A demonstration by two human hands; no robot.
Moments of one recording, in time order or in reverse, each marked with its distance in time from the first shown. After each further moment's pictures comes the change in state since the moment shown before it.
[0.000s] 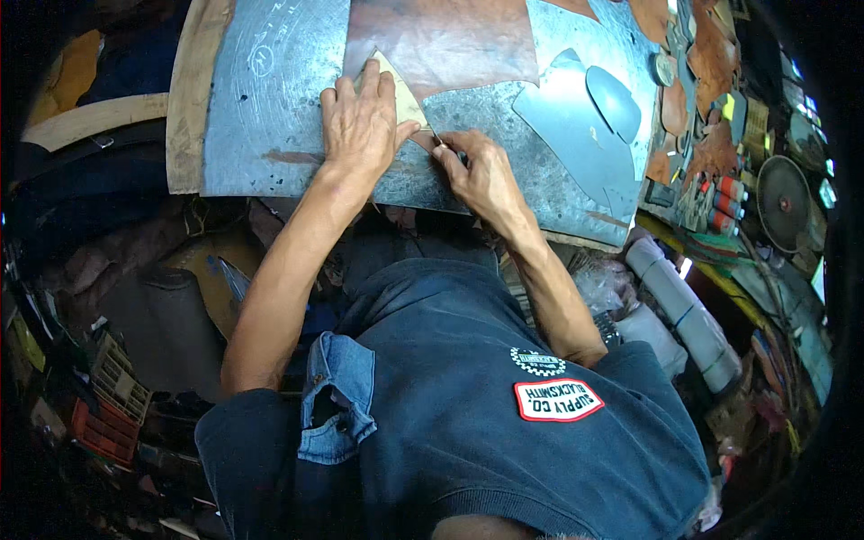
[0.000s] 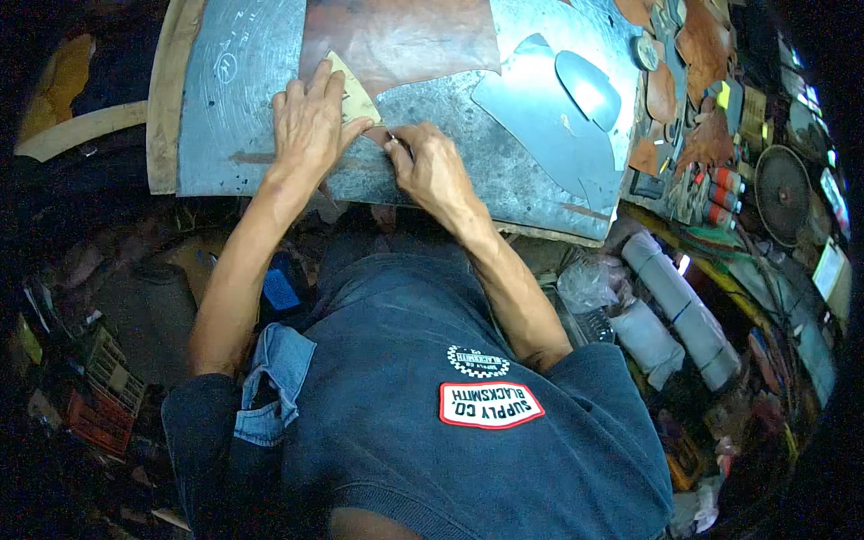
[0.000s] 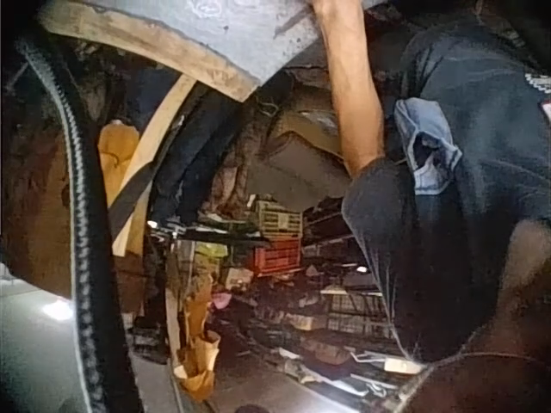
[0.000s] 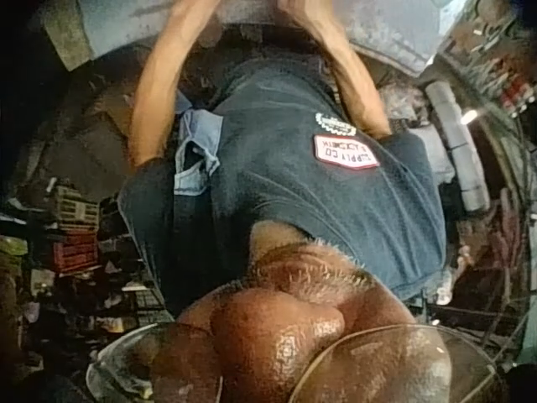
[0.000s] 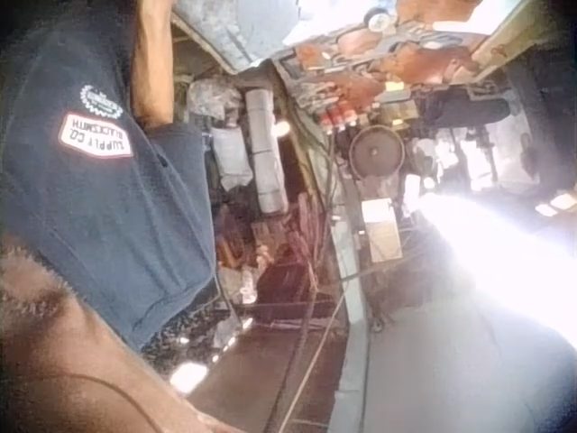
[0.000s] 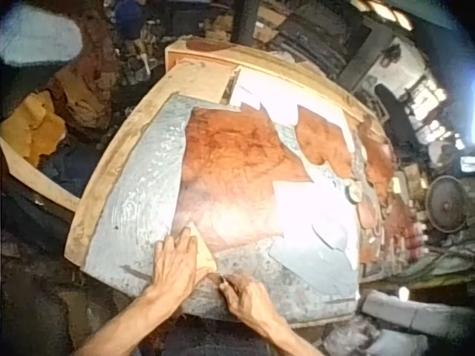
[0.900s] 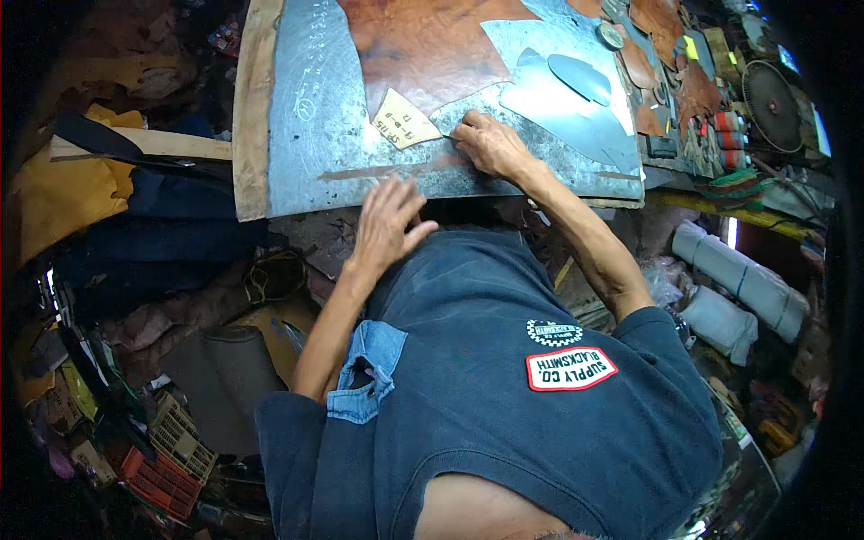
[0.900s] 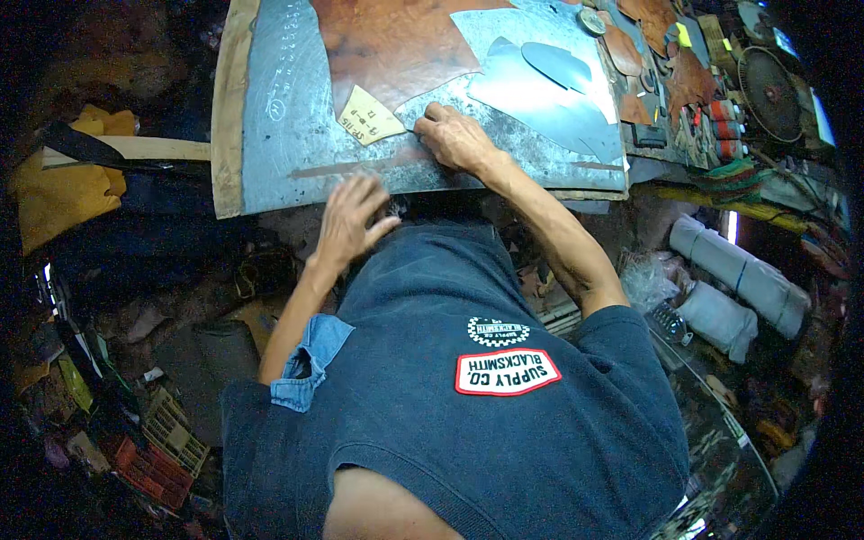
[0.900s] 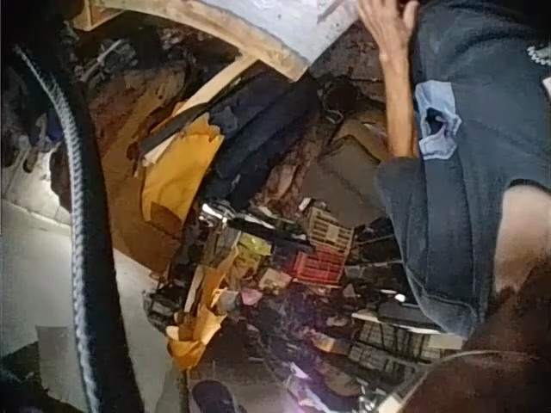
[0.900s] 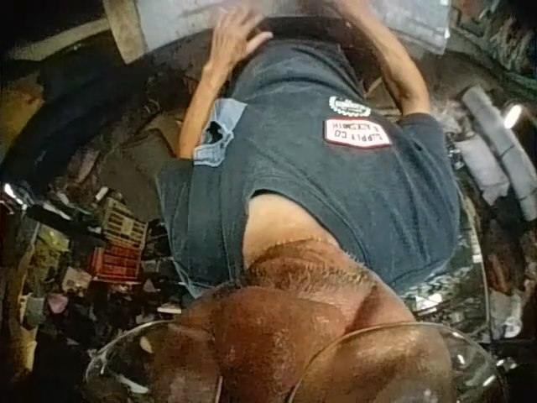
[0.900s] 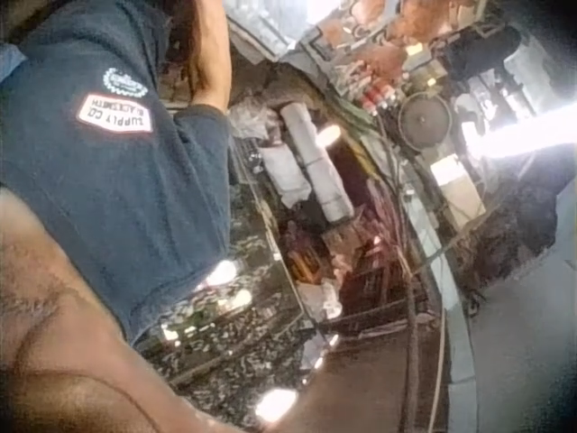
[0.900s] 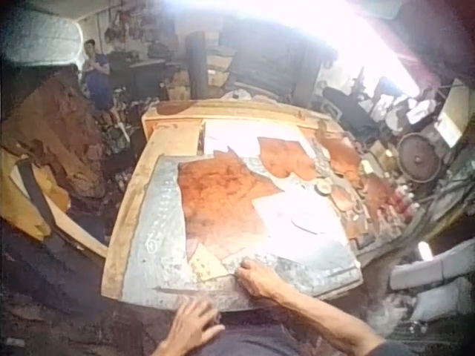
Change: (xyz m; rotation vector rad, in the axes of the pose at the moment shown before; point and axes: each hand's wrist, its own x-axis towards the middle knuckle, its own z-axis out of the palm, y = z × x) left_hand -0.130 -0.031 0.012 -0.323 0.106 0.493; right_hand 0.001 0.030 -0.002 -0.416 0.046 -0.389
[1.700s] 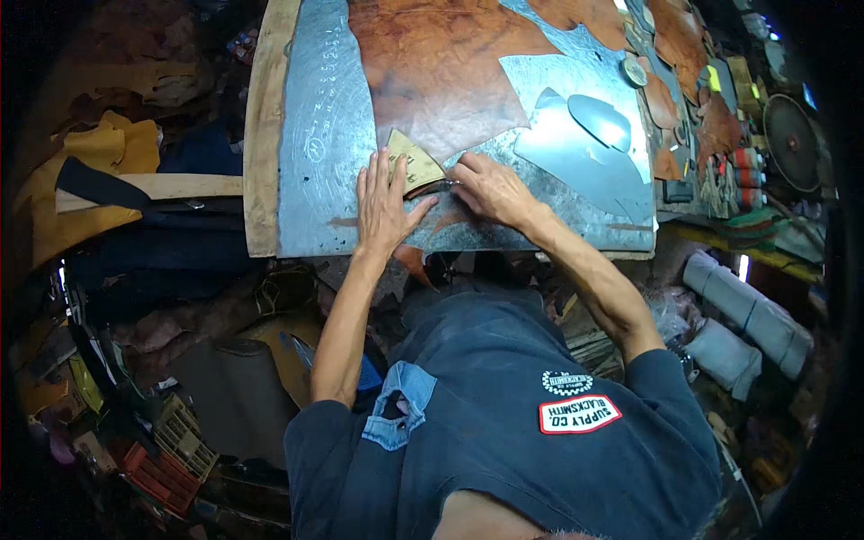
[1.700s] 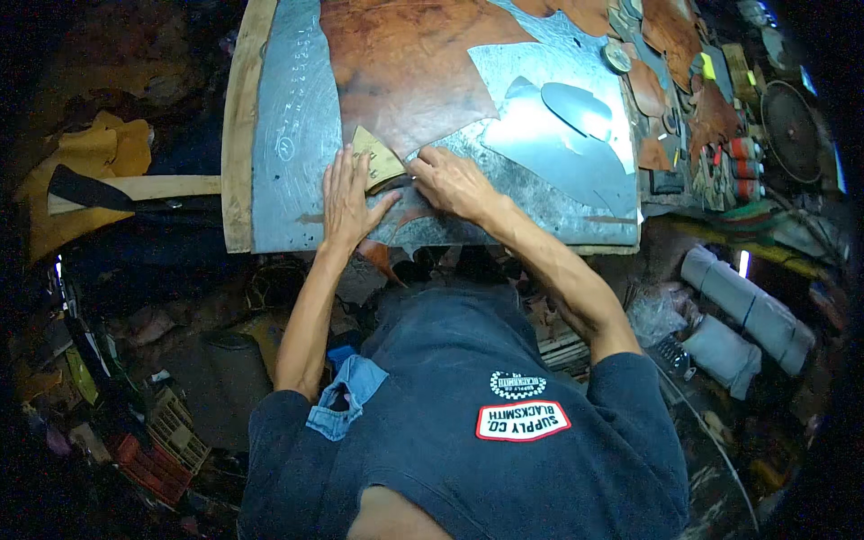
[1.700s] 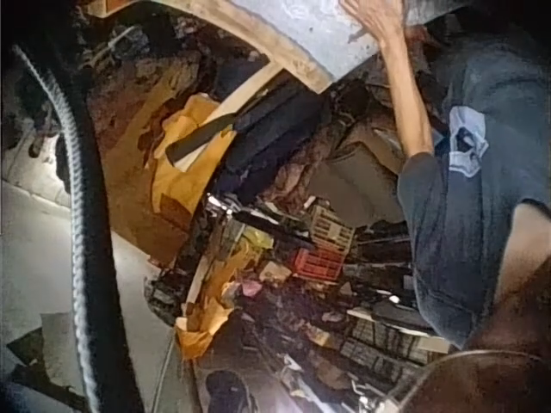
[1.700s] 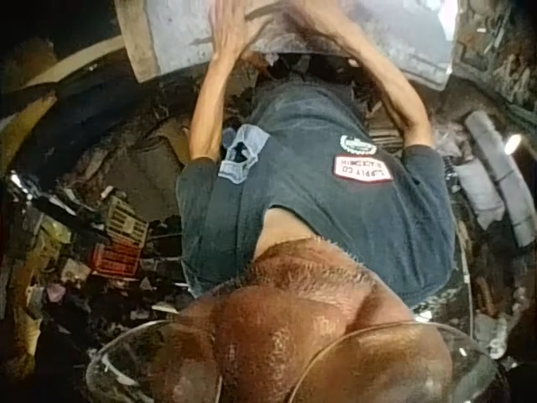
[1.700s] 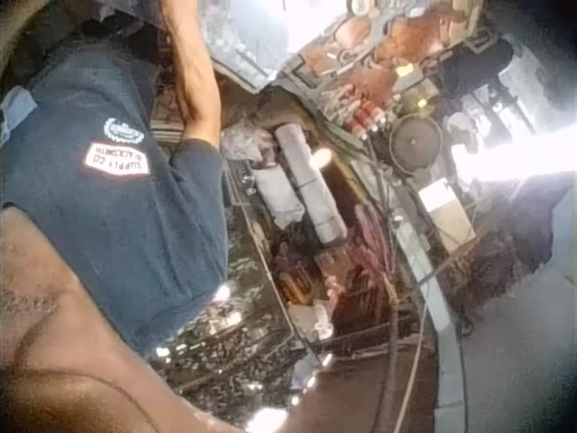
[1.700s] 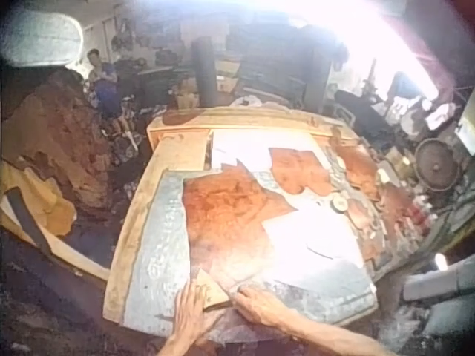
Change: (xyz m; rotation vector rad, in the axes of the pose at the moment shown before) left_hand 0.082 -0.046 0.009 0.135 0.172 -0.276; right_hand 0.025 -0.002 -0.012 0.054 0.047 -0.176
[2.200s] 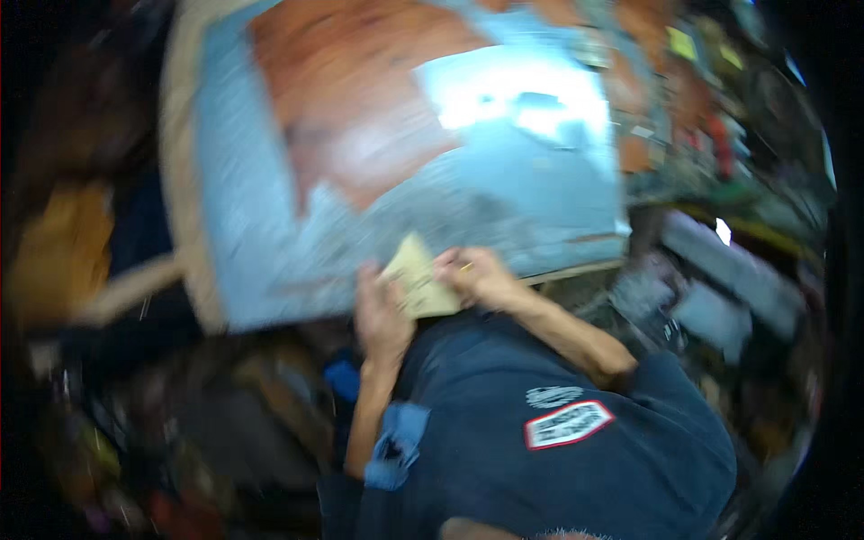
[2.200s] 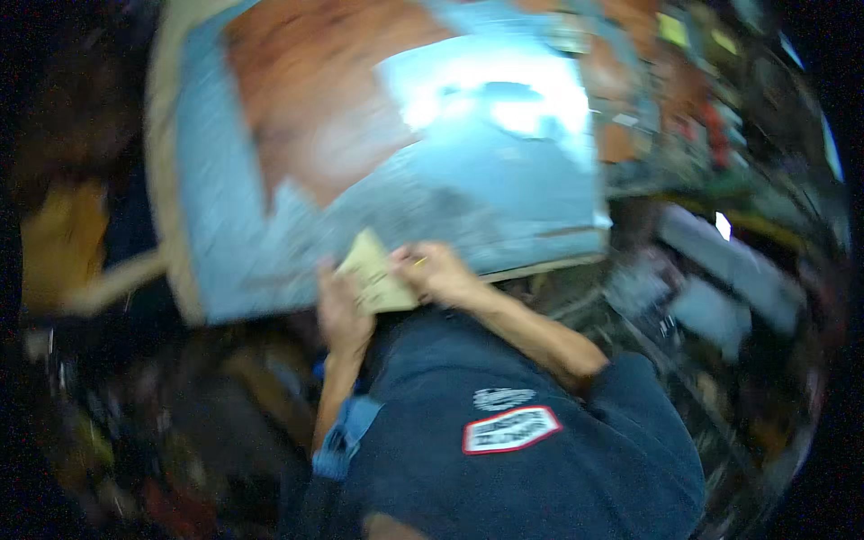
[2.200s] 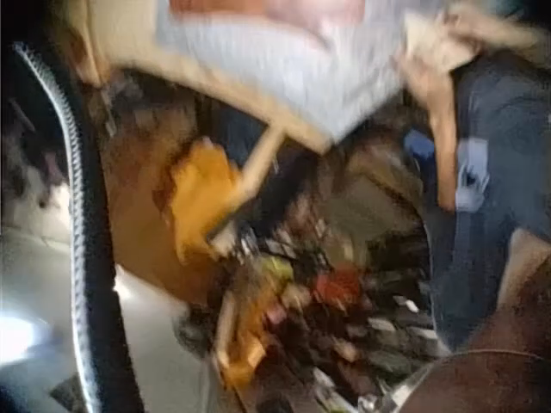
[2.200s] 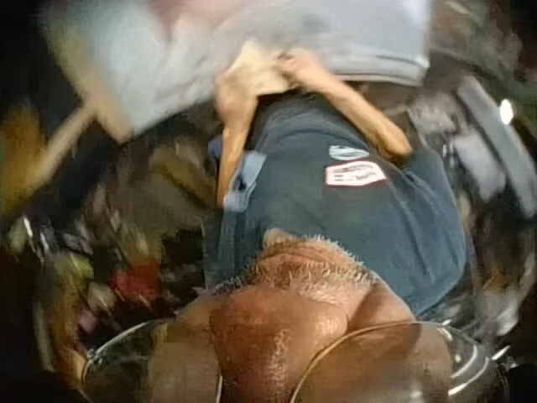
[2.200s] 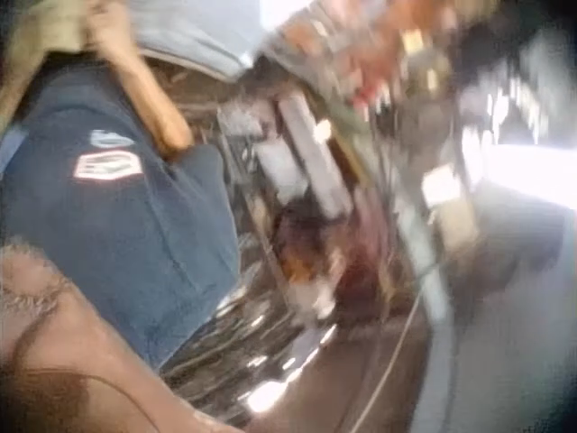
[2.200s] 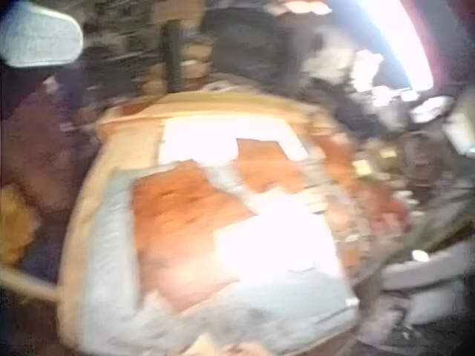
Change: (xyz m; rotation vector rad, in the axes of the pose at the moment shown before) left_hand -0.065 0.093 0.032 -0.224 0.018 -0.147; right_hand -0.076 -0.014 -0.034 1.321 -0.141 1.131
